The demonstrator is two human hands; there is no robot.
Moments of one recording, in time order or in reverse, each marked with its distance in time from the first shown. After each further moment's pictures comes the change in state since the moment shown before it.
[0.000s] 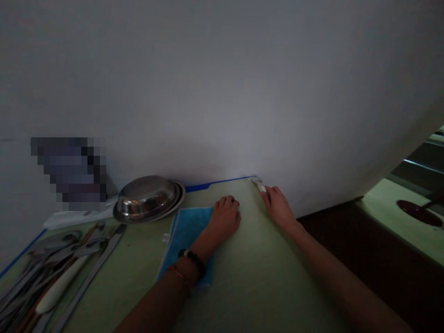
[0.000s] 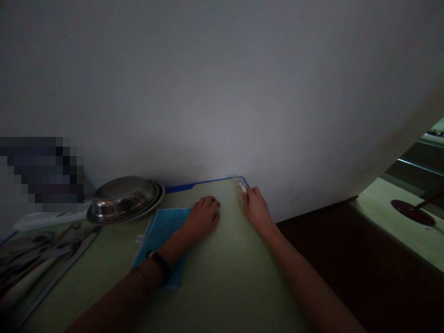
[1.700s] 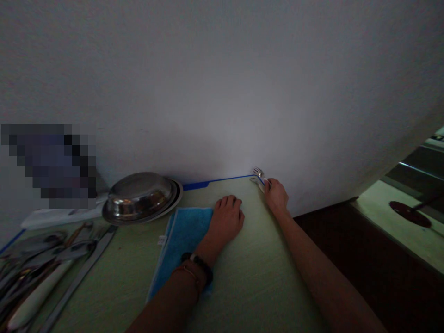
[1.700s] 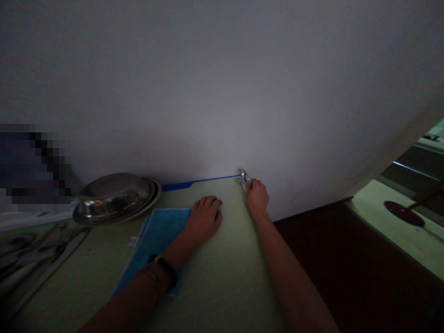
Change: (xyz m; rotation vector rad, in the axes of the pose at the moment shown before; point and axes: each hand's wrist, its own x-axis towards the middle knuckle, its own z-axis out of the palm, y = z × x) left_hand 0.005 -0.002 0.019 -0.036 0.102 -0.032; right_hand 0.046 0.010 0.034 -0.126 0.132 0.257
